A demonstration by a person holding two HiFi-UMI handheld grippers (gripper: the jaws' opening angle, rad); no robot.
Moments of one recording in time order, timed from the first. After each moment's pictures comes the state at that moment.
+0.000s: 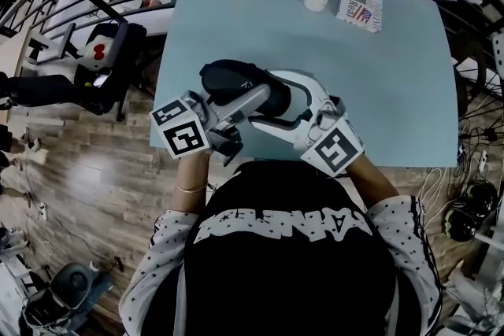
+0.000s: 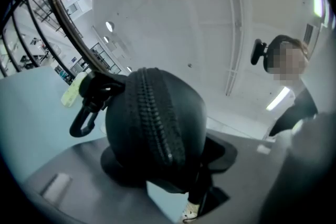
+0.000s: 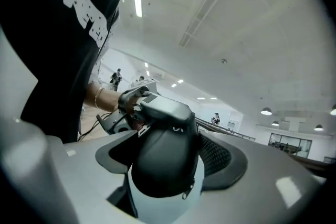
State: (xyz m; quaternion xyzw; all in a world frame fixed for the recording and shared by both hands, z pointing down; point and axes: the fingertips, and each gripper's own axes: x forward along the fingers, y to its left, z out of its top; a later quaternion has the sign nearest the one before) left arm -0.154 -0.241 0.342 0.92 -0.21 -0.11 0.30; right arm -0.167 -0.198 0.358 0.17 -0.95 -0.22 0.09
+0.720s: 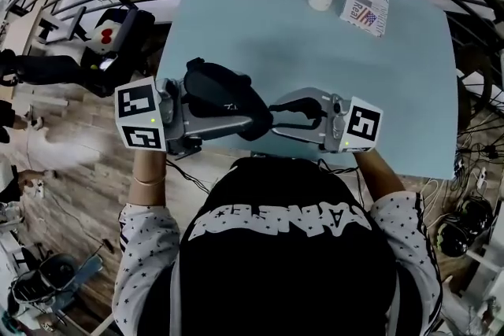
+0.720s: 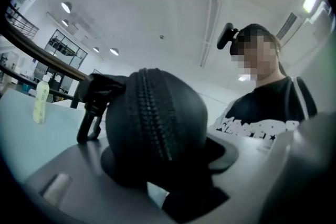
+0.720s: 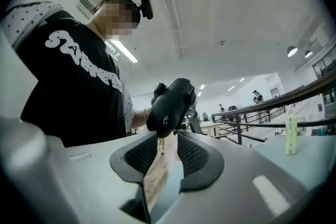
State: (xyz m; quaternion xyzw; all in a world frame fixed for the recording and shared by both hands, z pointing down) left arm -0.132 -0.175 0.289 0.98 -0.06 0.03 0.21; right arm -0.112 -0.150 0.363 -0.05 -1.00 0.04 -0.04
